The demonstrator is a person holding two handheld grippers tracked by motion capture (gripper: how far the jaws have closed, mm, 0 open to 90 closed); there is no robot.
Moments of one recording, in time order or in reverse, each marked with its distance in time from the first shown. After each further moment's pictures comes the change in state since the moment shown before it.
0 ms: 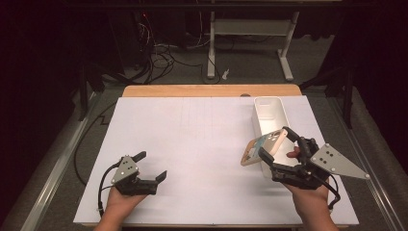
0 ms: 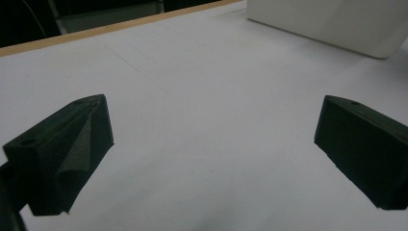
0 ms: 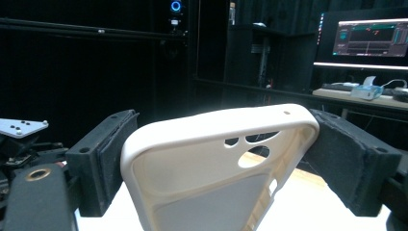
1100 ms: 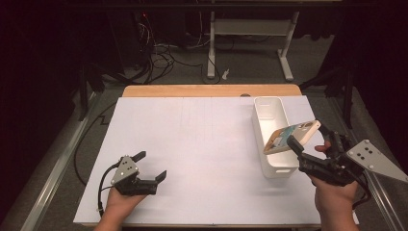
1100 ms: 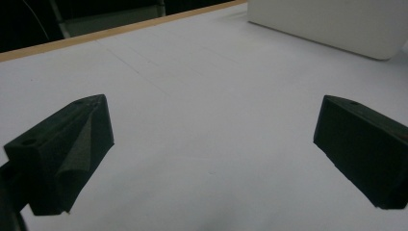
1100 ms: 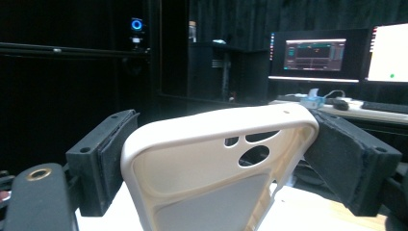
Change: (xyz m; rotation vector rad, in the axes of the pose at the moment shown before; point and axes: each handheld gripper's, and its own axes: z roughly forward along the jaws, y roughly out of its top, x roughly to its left) left arm -0.001 0.001 -0.002 -0.011 0.008 0.008; right arm -0.033 0.020 -0.032 -0.062 -0.145 0.005
